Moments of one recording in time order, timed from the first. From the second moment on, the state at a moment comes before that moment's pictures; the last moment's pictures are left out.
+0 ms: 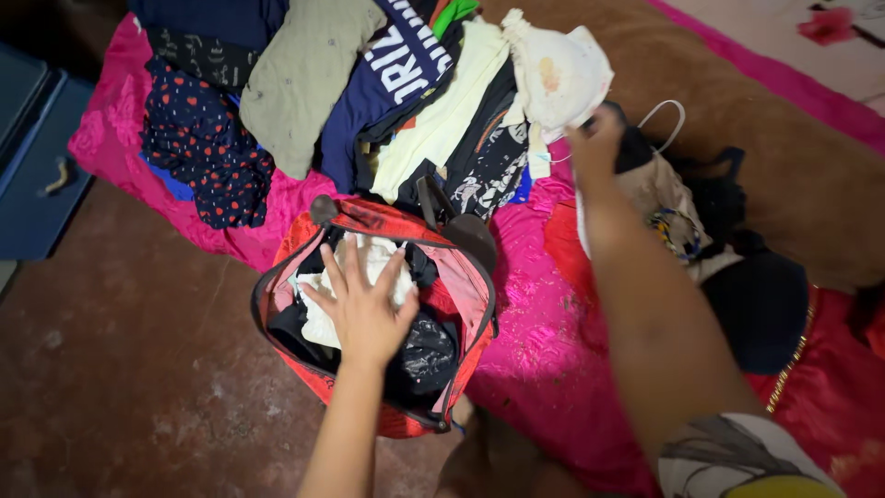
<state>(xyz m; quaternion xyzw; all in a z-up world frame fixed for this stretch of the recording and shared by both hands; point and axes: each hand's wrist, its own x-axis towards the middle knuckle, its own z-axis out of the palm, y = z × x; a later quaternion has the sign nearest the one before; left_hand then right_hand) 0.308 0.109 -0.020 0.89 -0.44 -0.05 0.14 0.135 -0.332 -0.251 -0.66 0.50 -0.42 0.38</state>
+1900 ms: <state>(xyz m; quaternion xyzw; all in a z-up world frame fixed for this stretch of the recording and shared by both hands) 0.178 0.135 0.129 0.63 -0.19 -0.32 0.68 0.034 0.042 0.082 -0.29 0.16 -0.23 0.91</state>
